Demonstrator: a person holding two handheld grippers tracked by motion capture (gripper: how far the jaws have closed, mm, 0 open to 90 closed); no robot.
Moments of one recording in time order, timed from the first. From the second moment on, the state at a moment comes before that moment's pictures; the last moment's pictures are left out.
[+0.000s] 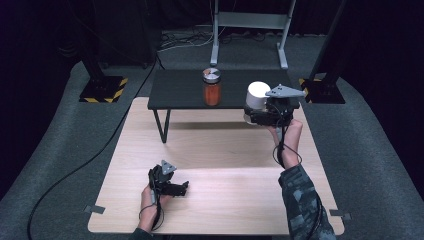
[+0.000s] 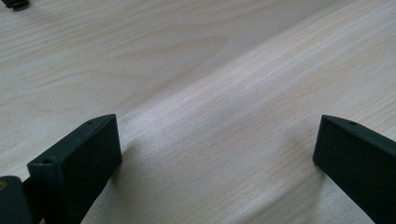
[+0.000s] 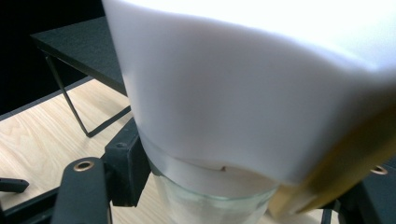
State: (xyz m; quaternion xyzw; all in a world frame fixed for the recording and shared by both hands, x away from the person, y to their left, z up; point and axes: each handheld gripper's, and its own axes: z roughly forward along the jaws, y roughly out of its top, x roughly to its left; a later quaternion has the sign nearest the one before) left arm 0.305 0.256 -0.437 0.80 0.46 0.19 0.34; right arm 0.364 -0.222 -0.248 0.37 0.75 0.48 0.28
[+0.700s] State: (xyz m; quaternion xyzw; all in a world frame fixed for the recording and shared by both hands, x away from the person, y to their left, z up) left arm 0.305 0.256 -0.437 0.80 0.46 0.19 0.34; right arm 0.384 -0.219 -0.231 0.37 0.75 0.47 0.28
